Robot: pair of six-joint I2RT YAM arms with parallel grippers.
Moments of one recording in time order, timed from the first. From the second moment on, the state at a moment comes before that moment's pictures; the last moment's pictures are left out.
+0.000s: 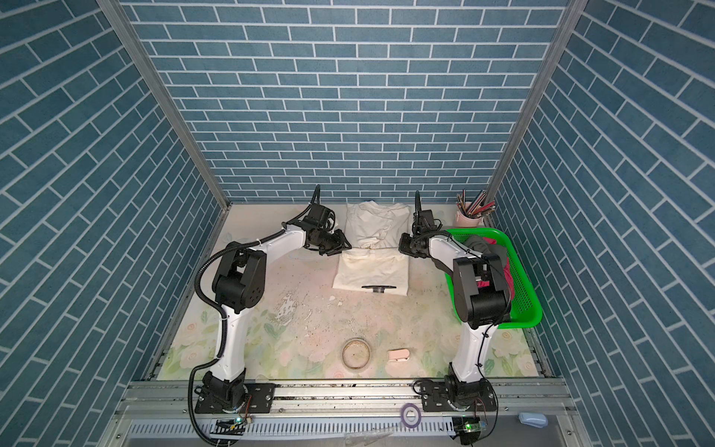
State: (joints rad) left arm -0.41 2.22 1.72 -0.48 0.46 -0.64; right arm 0.25 1.91 1.30 -0.34 -0.25 0.42
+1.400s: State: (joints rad) left arm -0.34 1.86 1.50 -0.42 0.50 -0.70; right arm 0.28 1.55 1.16 -0.33 -0.33 0.54
